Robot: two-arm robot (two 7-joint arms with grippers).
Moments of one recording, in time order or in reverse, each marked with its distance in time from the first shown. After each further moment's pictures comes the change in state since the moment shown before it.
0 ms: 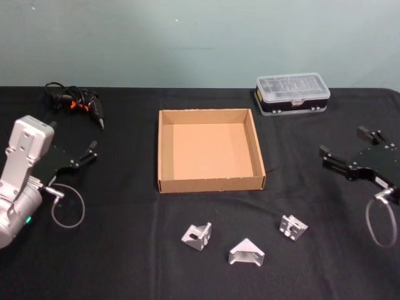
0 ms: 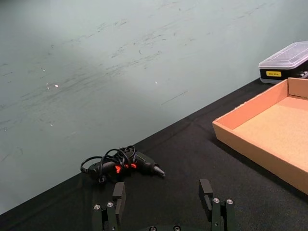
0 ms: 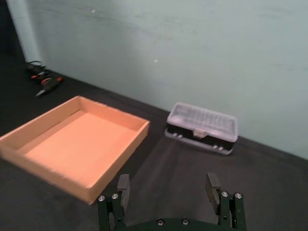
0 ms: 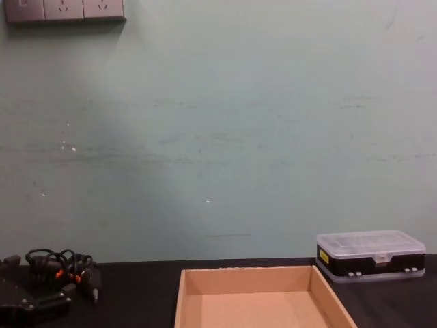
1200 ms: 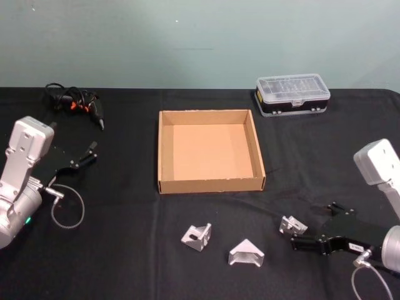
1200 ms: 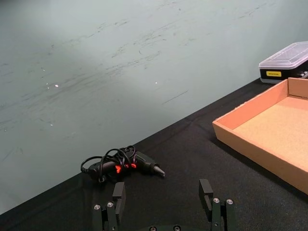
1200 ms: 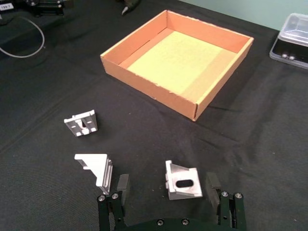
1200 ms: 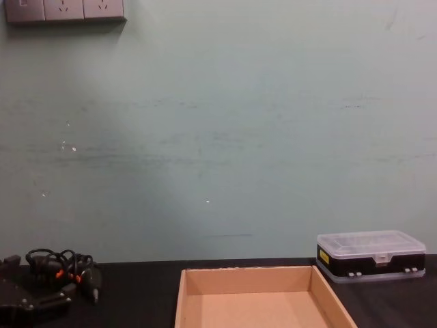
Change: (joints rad) left arm 0.000 0.000 0.000 0.000 0.000 0.000 0.000; right arm -0.096 0.078 -0.035 -0.181 0.068 0.355 0.159
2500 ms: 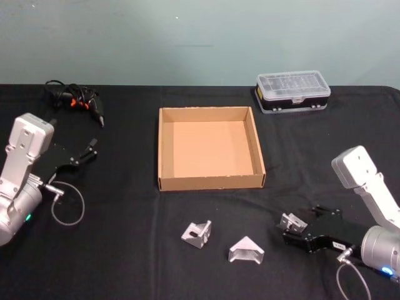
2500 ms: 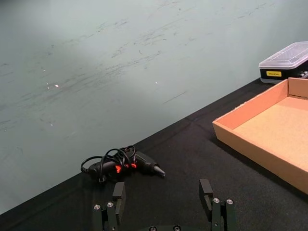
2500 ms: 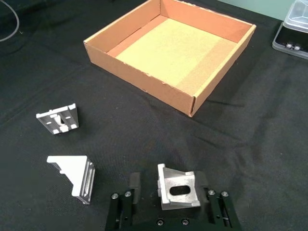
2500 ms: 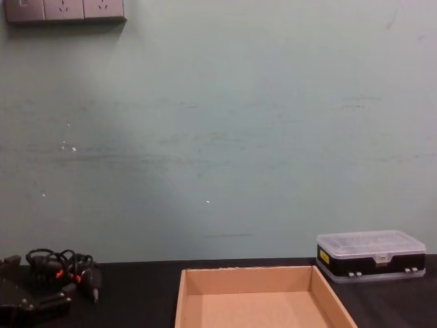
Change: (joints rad) left arm 0.000 0.000 0.000 0.000 0.000 0.000 0.000; right arm 0.055 -0.127 -0.042 0.115 -0.154 -0.009 0.032
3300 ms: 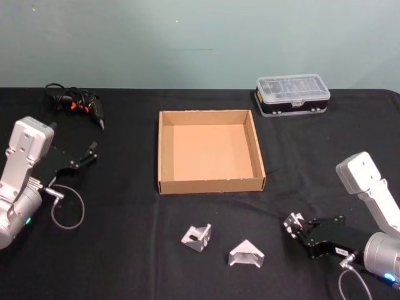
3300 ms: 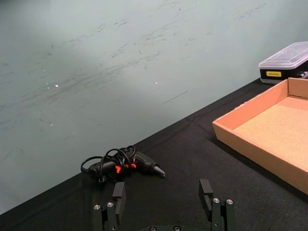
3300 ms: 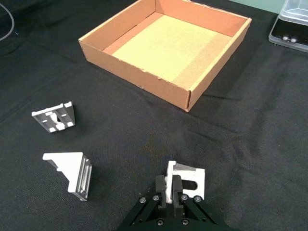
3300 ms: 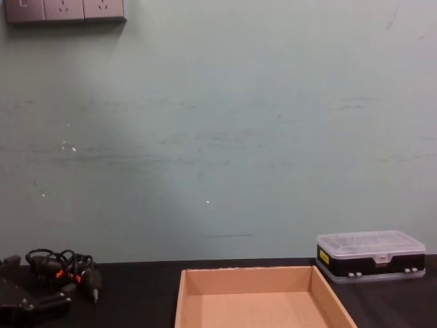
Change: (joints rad) left arm 0.000 0.000 0.000 0.000 0.000 0.000 0.000; right arm -0.025 -0.025 0.035 0.009 -0.013 0.002 0.017
